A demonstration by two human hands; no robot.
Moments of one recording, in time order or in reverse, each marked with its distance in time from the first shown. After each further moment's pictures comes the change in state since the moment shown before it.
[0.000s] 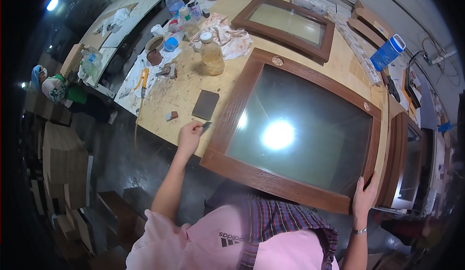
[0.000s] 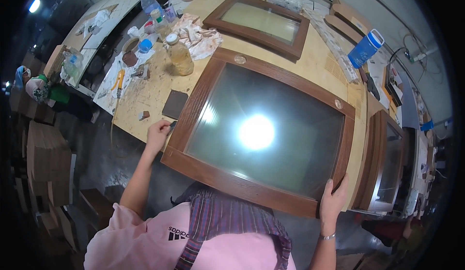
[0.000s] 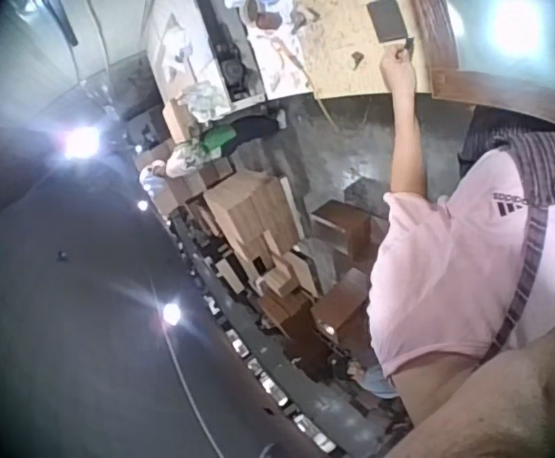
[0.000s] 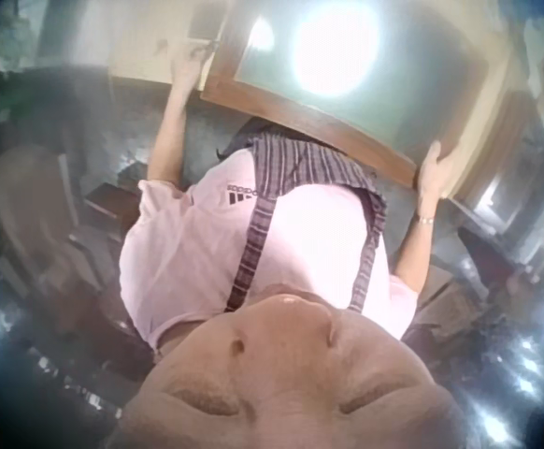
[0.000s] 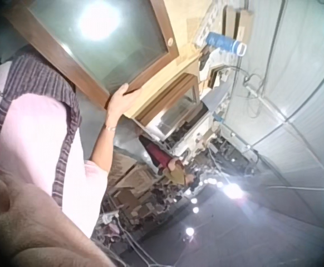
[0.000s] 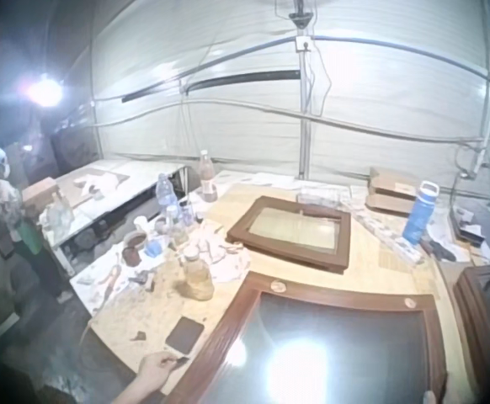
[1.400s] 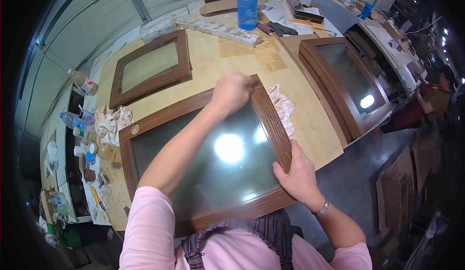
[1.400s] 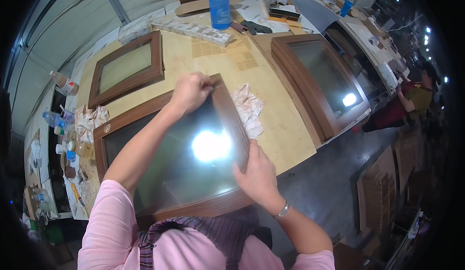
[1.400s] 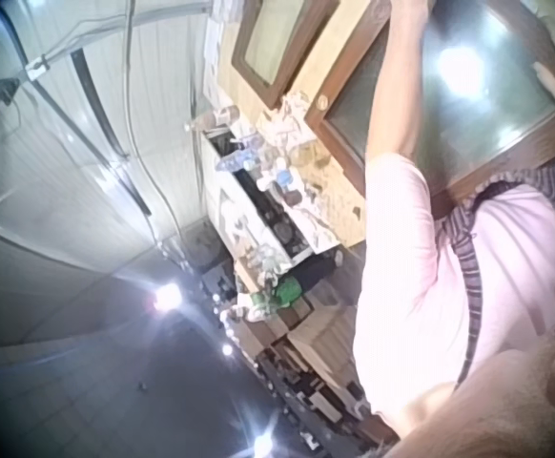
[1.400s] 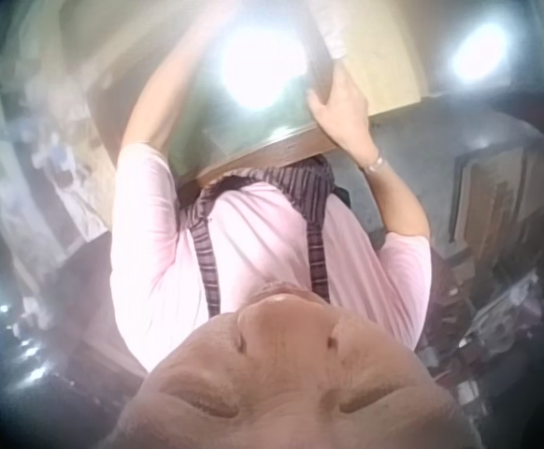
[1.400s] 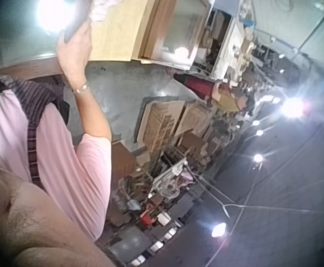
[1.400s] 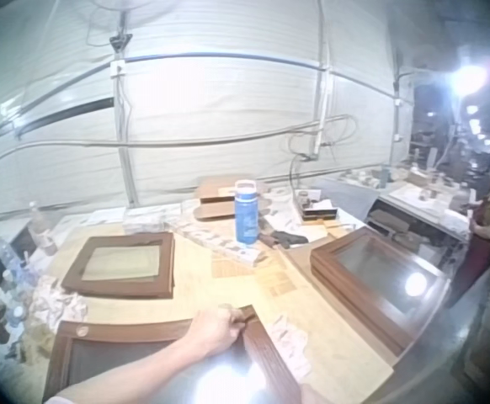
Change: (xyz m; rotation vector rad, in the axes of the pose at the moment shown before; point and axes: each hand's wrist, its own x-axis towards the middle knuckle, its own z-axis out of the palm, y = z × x) left_hand 0.012 0.439 0.320 0.251 -0.543 1.117; right_hand 0.000 -0.013 -0.012 0.176 0.029 0.024
